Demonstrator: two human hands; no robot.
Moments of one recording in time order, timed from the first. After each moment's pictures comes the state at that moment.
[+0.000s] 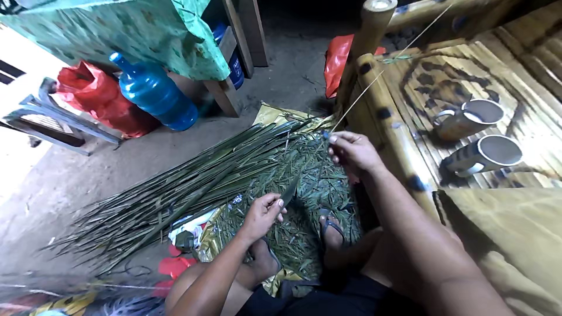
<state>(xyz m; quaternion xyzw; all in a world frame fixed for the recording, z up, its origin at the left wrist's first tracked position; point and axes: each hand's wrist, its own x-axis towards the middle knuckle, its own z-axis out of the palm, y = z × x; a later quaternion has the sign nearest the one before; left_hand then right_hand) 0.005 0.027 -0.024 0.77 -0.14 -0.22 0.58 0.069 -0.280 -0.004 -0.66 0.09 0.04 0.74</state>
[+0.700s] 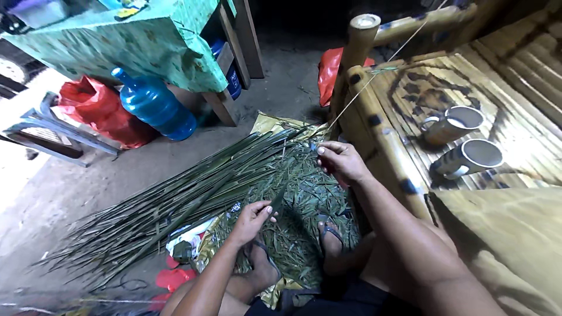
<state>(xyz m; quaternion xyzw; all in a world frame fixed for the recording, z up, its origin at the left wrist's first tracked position) 0.014 0.053 -0.039 0.77 -0.15 -0.23 0.57 0.062 -0.271 -0.008 -0.67 0.03 0.02 0.75</state>
